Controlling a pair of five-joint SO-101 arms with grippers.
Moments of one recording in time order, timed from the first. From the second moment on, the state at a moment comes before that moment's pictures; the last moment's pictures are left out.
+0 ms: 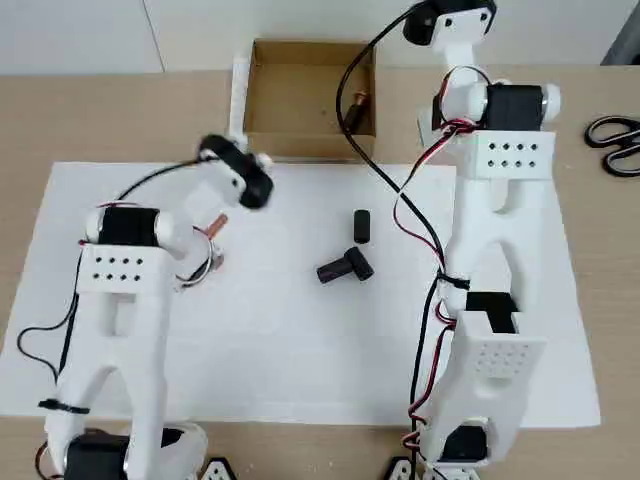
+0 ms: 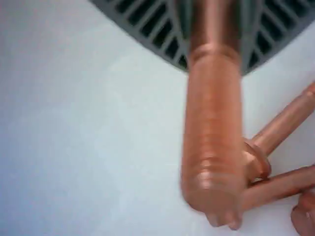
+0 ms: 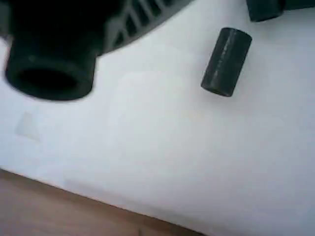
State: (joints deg) left arm -1.1 -20.3 21.9 85.0 -39.4; right arm -2.5 27.5 -59.9 96.9 13.3
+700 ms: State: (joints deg) left arm -1.0 -20.6 41.8 70.5 -76.4; right arm -2.5 27.5 -59.9 96.9 13.3
